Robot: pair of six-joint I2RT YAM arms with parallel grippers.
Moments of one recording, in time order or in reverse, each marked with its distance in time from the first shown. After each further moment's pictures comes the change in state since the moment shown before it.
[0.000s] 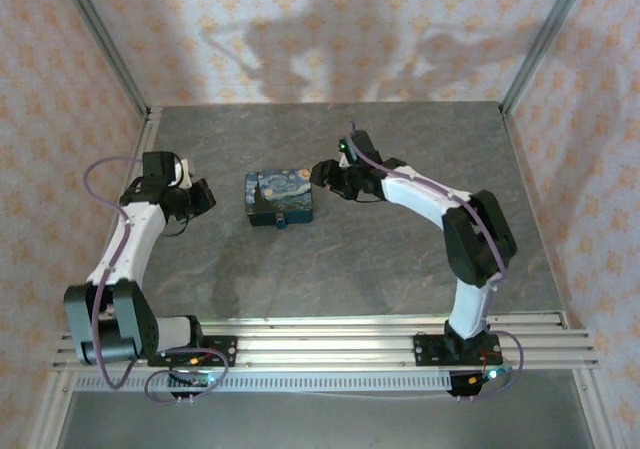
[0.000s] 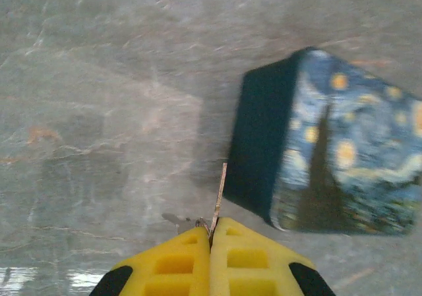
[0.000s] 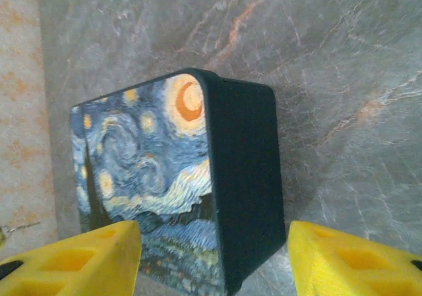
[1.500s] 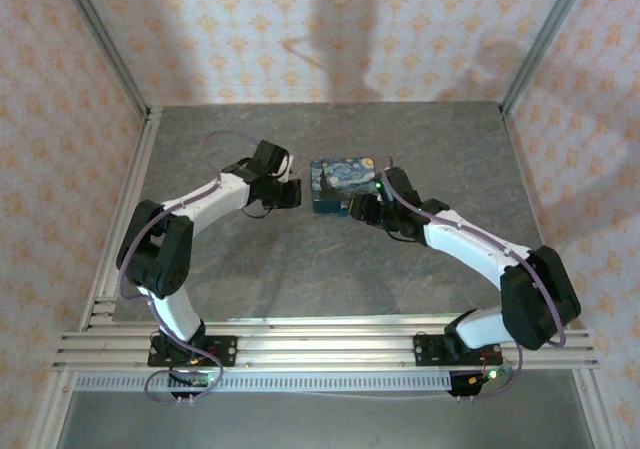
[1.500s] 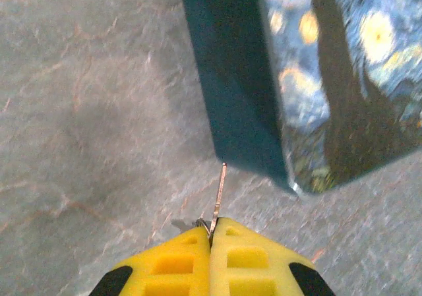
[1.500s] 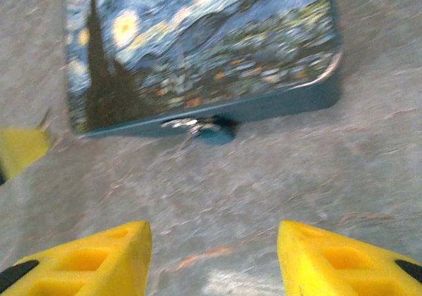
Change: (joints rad) left arm -0.560 0.403 0.220 0.196 -0.070 -0.052; right arm -0.013 -0.489 -0.498 -0.022 0.311 -0.084
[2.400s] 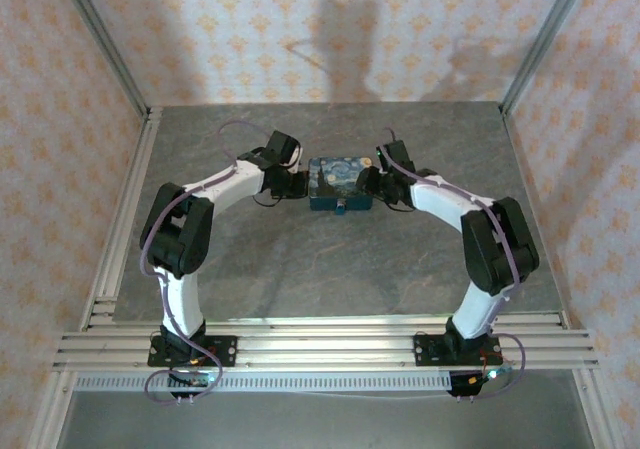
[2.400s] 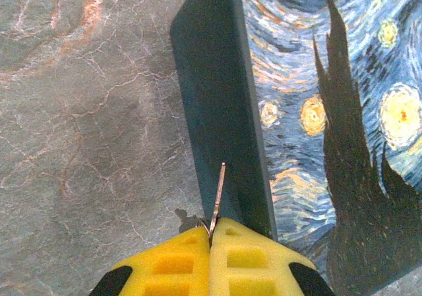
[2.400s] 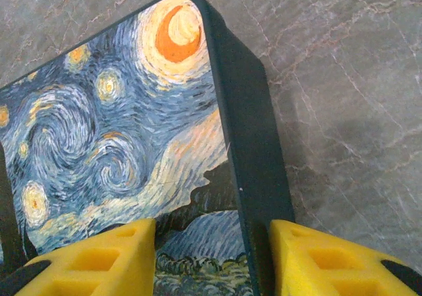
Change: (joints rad) left arm -0.010 0.199 0.207 -0.029 -0.042 0.018; right arm -0.152 0.339 0.230 0.078 -0.079 -0.029
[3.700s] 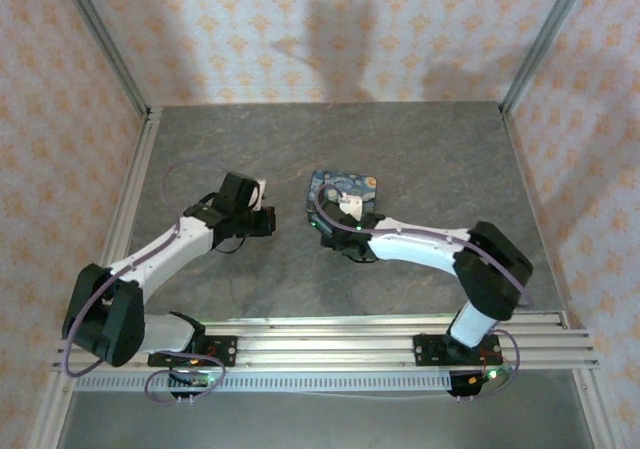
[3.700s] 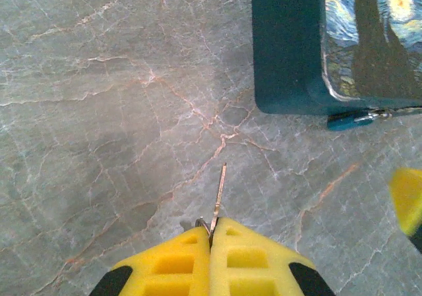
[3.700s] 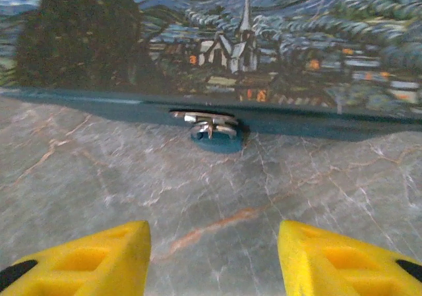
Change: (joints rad) left arm 0.031 -0.636 -0.576 0.045 -0.033 0.008; right arm 0.535 -0.056 -0.058 -0.222 0.479 0.223
